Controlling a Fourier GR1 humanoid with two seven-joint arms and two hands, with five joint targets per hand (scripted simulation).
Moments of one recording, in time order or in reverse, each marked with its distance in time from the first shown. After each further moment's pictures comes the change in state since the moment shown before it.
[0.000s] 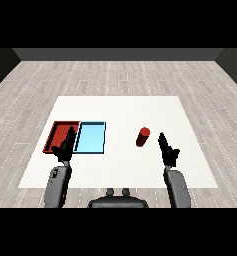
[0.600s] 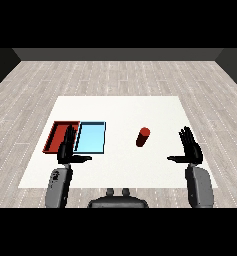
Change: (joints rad) left arm 0.029 -0.030 -0.011 -0.059 0.014 -0.056 -0.254; right arm -0.057 -0.201 -0.248 0.105 -0.239 0.318 -0.275
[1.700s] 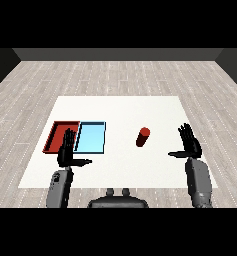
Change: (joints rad) left arm 0.032 -0.020 0.018 0.052 0.025 -0.056 -0.202; right arm -0.149 -0.036 -0.049 0.264 0.020 0.121 -0.147
